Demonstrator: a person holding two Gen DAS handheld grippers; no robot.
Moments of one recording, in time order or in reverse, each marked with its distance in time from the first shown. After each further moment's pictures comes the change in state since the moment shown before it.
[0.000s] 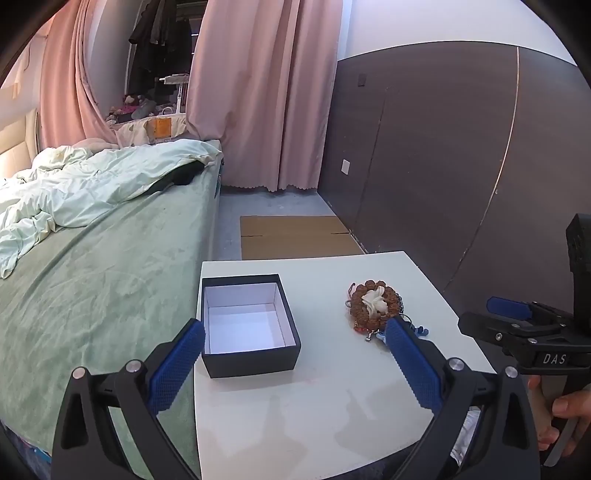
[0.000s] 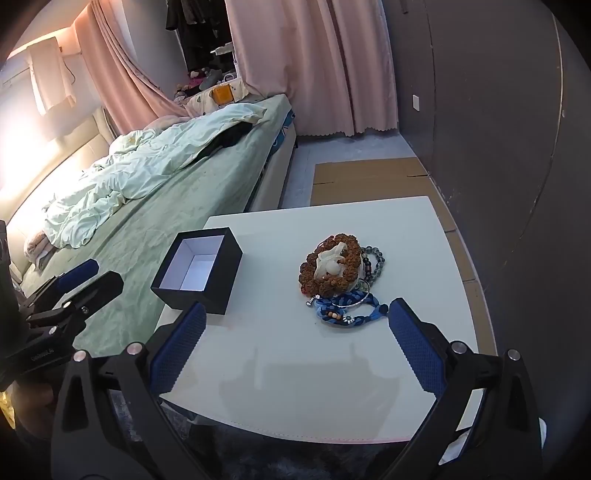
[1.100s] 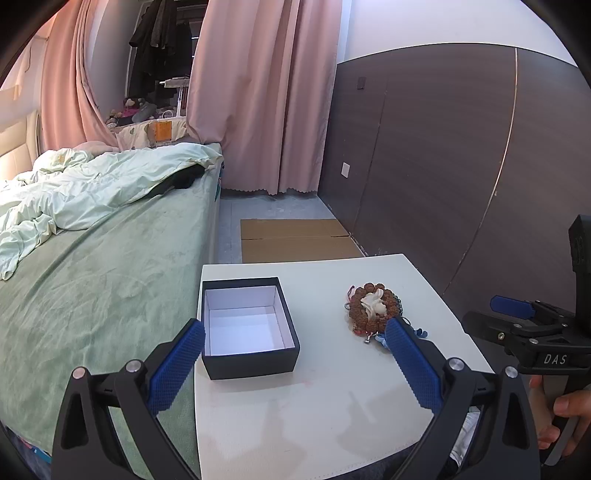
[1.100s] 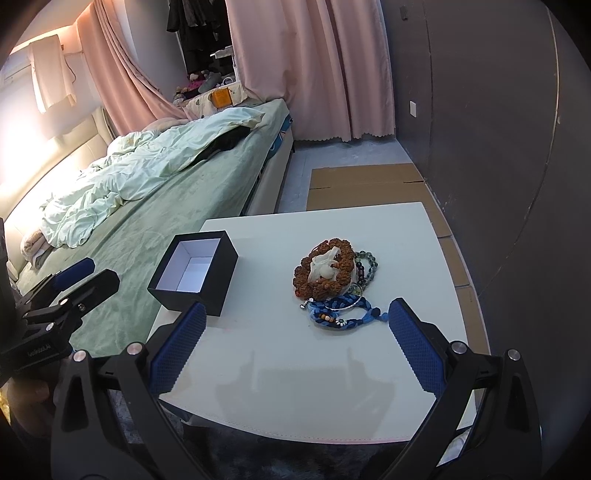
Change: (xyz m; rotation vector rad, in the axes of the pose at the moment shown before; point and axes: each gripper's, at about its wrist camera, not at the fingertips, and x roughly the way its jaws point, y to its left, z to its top) left arm -0.007 -0.003 0.000 -0.001 -0.012 0.001; right arm -0.010 -0.002 0.000 -0.015 -0.023 -0.017
